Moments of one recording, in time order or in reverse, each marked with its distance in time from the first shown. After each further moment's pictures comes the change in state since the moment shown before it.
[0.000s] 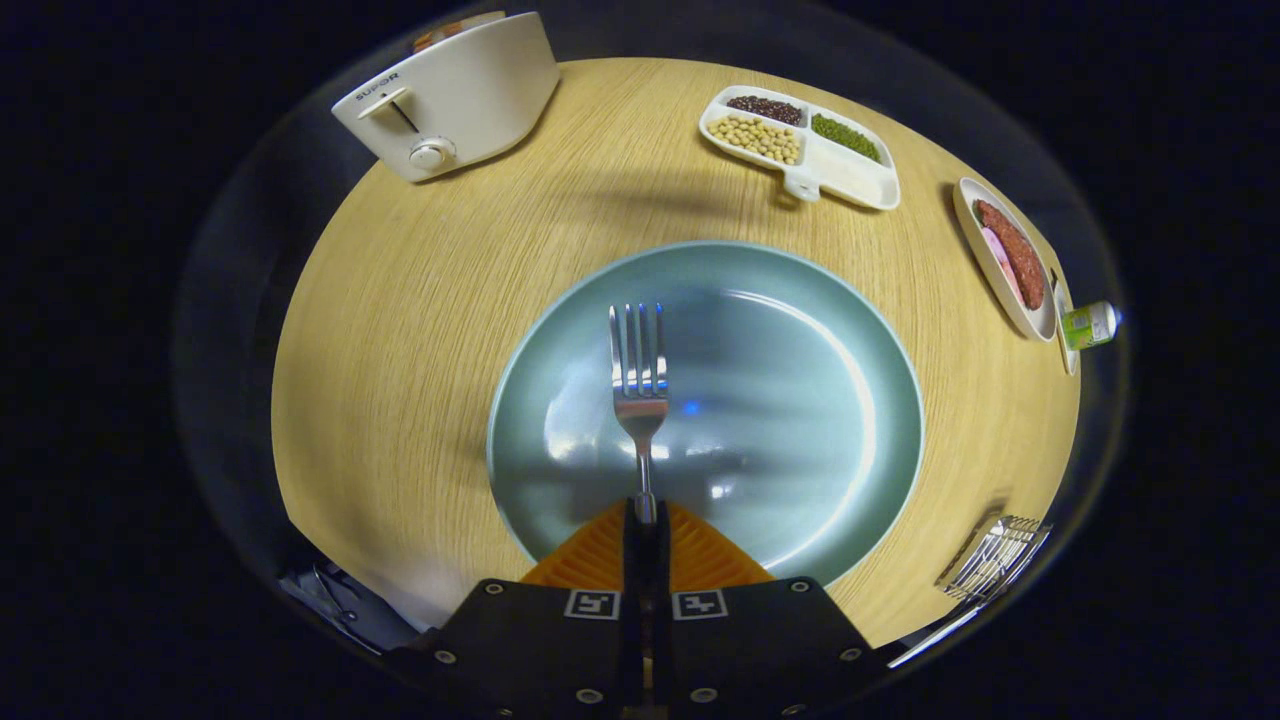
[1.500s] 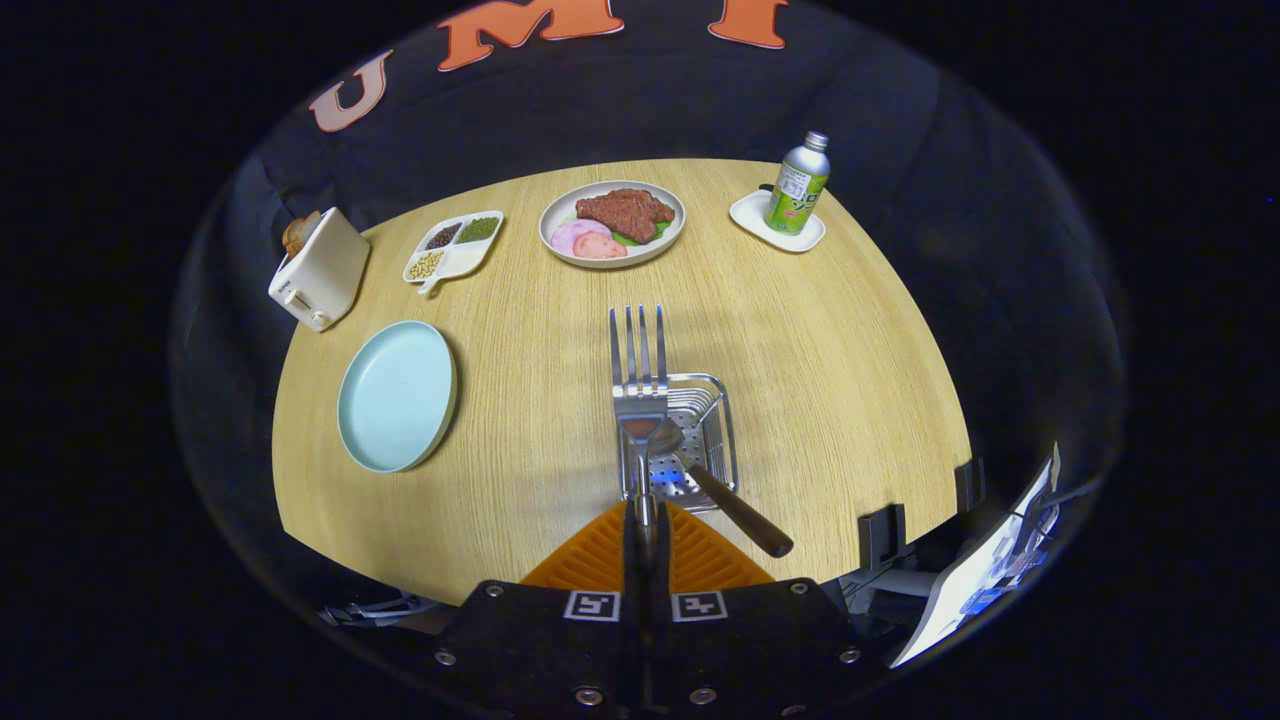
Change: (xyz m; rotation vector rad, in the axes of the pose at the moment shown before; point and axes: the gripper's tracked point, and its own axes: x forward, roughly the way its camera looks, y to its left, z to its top) arm -0.147 -0.293 -0.161 0.371 -0.230 -0.133
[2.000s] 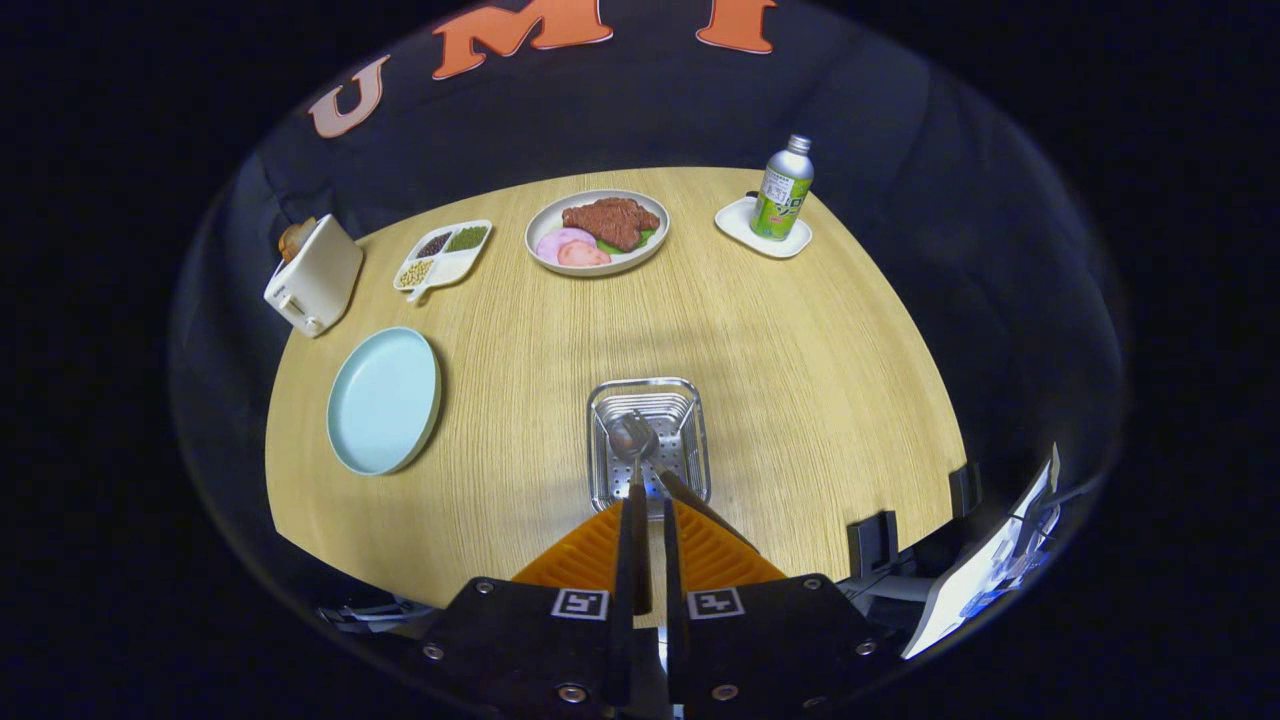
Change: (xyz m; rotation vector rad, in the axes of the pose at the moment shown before) arm -0.003 -0.010 0.021 0.015 -0.093 0.015
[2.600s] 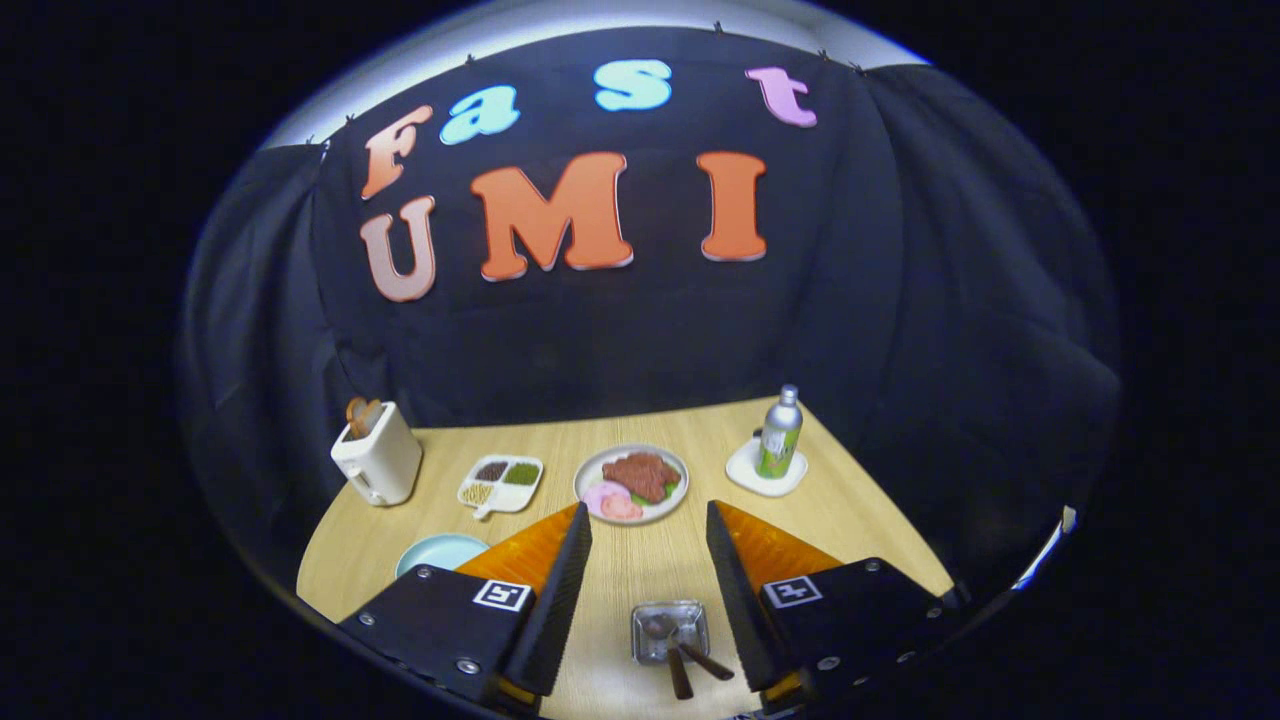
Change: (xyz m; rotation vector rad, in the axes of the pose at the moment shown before) arm -0.129 0.014 0.170 -0.003 -0.757 0.065
